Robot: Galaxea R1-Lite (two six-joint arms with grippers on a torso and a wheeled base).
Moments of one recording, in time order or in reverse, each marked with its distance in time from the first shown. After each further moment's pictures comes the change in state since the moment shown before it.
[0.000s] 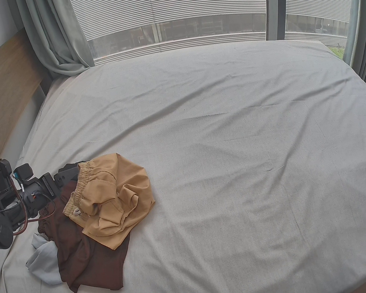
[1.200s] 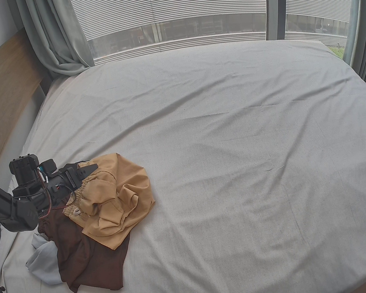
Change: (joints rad) left arm -0.043 0.296 -0.272 0.002 -0.011 0.004; right arm 0.000 0.000 0.000 0.000 0.000 -0.001
